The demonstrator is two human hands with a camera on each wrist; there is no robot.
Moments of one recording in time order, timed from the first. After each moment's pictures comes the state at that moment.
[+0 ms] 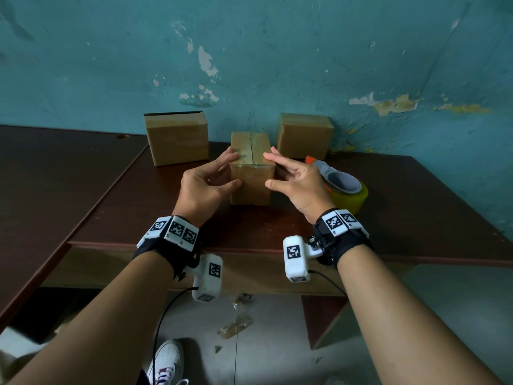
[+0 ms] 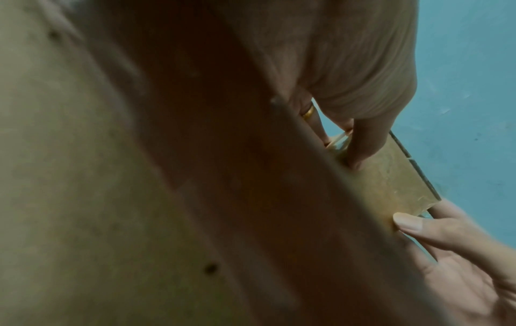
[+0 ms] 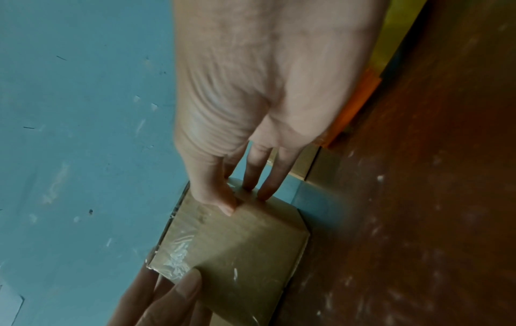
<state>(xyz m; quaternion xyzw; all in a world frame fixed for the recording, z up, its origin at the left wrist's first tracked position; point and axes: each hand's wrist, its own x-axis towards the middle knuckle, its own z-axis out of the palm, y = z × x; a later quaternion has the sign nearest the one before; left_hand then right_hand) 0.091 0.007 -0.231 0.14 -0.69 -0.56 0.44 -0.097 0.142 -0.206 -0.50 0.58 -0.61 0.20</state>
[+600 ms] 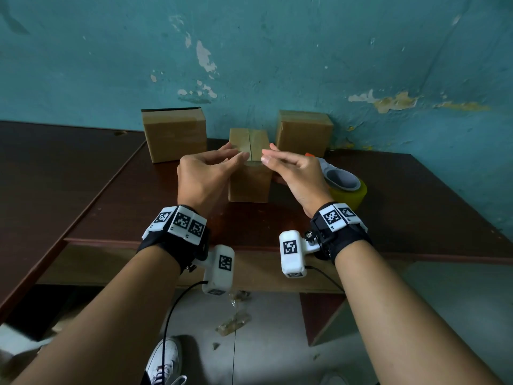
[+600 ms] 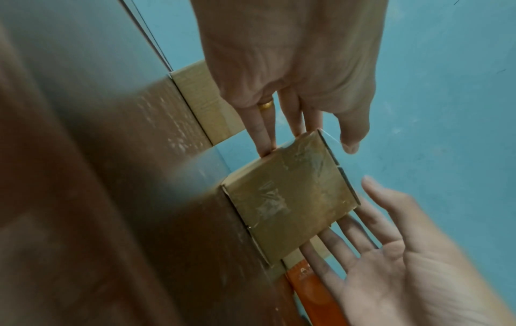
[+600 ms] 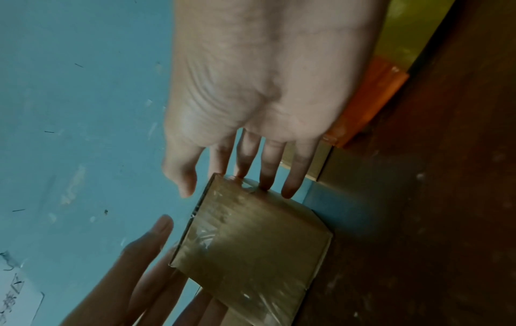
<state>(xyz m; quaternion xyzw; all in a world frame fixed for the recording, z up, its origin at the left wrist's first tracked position) 0.079 0.020 -0.204 0.27 -0.64 -0.53 0.48 -0.094 0.138 -0.197 -0.47 0.61 -0.61 0.19</state>
